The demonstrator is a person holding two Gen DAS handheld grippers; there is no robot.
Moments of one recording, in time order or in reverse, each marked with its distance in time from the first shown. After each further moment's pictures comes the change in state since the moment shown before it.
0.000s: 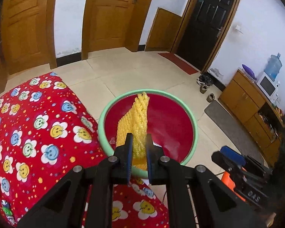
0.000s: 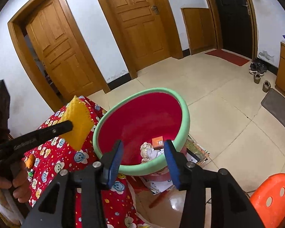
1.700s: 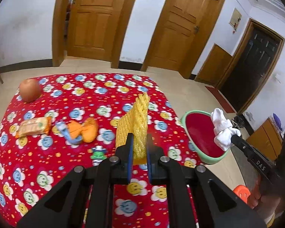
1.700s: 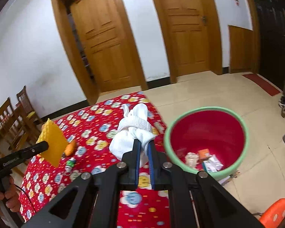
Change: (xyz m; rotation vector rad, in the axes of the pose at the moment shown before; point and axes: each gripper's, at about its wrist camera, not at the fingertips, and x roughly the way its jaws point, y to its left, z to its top) left arm -0.178 0.118 -0.082 -0.324 -0.168 0.267; right arm -0.022 0.144 -0.007 -0.239 -0.012 0.177
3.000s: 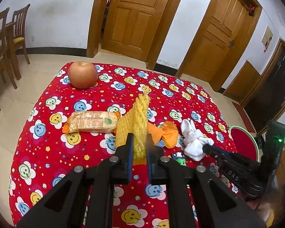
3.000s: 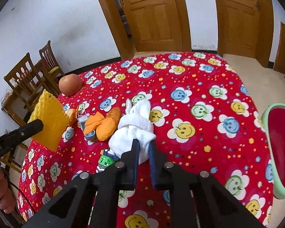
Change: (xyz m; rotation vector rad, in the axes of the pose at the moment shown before) left arm -0.005 0.149 -0.009 -0.177 -0.030 0.179; right arm 0.145 0.149 -0.026 -0.214 0.280 0.218
